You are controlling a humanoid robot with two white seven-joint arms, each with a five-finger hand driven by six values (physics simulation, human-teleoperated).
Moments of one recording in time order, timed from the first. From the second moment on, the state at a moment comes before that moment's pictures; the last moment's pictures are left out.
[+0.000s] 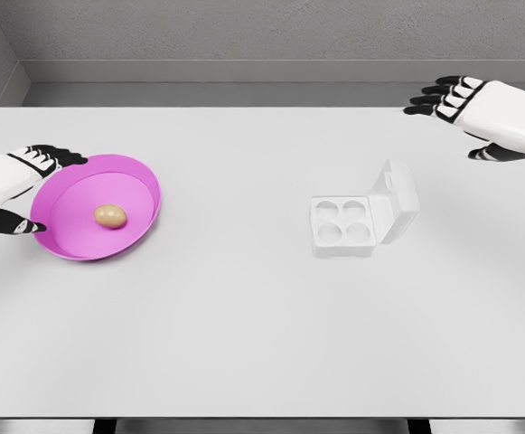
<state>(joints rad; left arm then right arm) -0.14 0.71 0.09 -1.54 -0.41 -0.61 -0.56 -0.76 -1.06 0.78 -1.44 0.46 -0.61 0.04</state>
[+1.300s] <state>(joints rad) -0.39 0.90 -0.35 -1.62 -0.20 -0.43 -0.61 -0.69 -1.04 0.78 -1.32 0.47 -0.61 0.05</state>
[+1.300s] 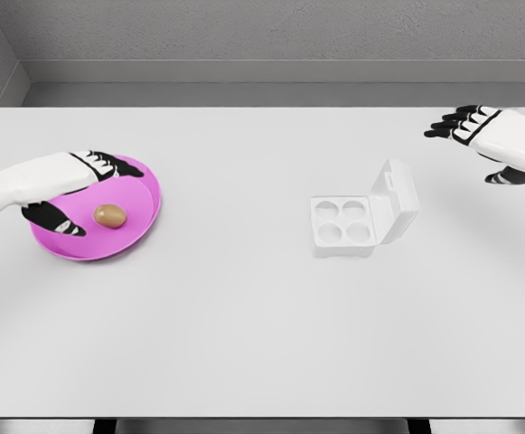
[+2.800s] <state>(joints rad) -0.51 0.79 -0.55 -1.39 -0.30 -0.29 -0.61 -0.70 -0.96 0.84 -1.19 0.54 -0.61 0.25</state>
